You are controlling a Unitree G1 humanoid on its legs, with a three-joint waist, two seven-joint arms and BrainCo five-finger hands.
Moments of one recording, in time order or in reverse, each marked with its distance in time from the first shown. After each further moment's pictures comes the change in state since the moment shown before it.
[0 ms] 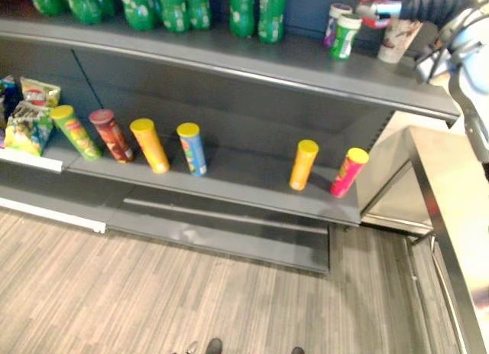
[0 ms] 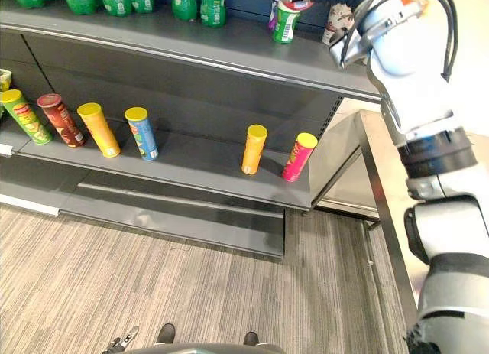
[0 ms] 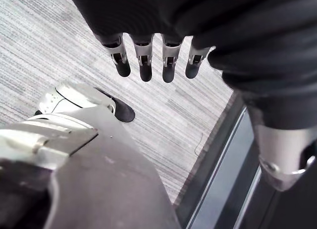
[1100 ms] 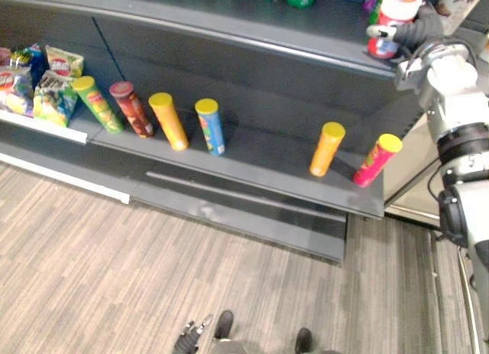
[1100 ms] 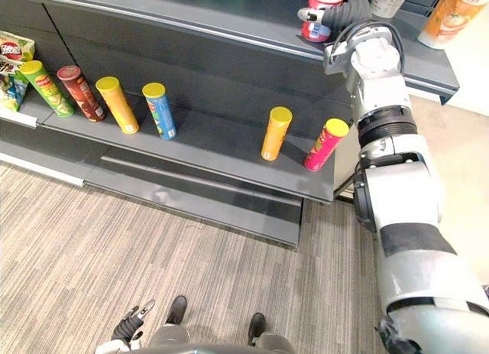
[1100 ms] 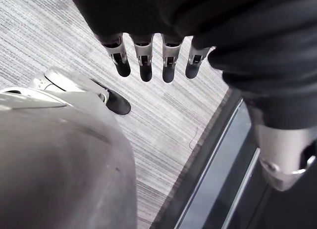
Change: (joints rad) left arm -0.081 0.000 -0.131 -0.043 -0.059 -0.004 -0.008; right arm -0.156 0.260 -0.202 0.600 -0.096 0.143 0.003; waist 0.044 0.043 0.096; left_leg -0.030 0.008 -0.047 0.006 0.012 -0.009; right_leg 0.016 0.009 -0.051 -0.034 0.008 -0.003
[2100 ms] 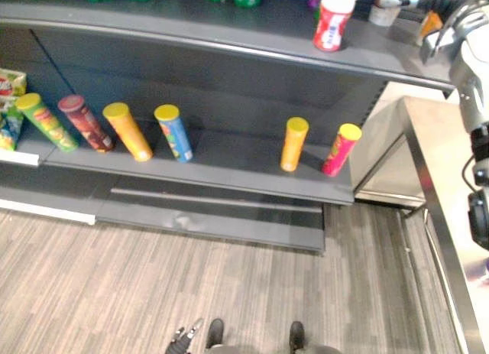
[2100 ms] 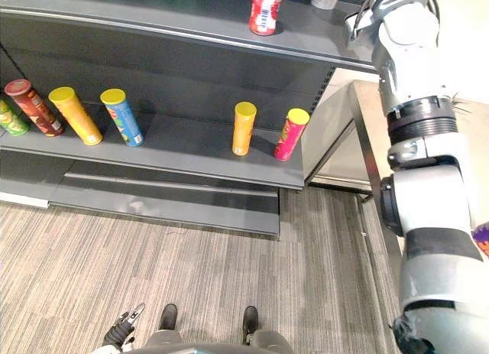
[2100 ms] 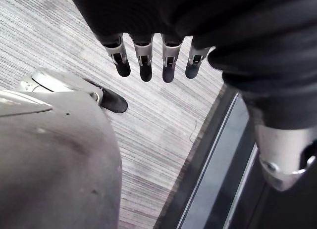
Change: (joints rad) left arm 0.015 0.001 0.111 0.015 0.000 0.004 -0.010; right arm 0.063 -0.209 0.112 -0.389 0.133 -0.001 0.047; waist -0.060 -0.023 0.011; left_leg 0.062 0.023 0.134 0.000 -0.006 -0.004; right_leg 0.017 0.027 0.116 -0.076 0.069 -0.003
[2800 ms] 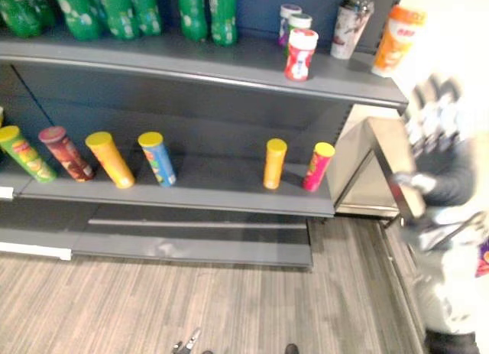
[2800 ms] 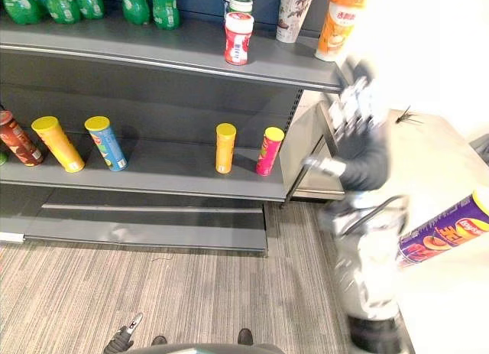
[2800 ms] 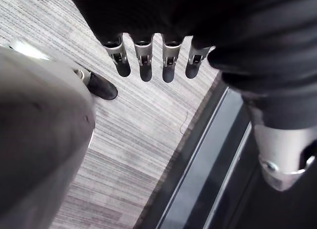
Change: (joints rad) left arm 0.009 -0.050 0.097 0.046 0.030 0.006 0.045; right arm 1.401 0.602 -0.260 -1.070 0.108 -0.250 0.040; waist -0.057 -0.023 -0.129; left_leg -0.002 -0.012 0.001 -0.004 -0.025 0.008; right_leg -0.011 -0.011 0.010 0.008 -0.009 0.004
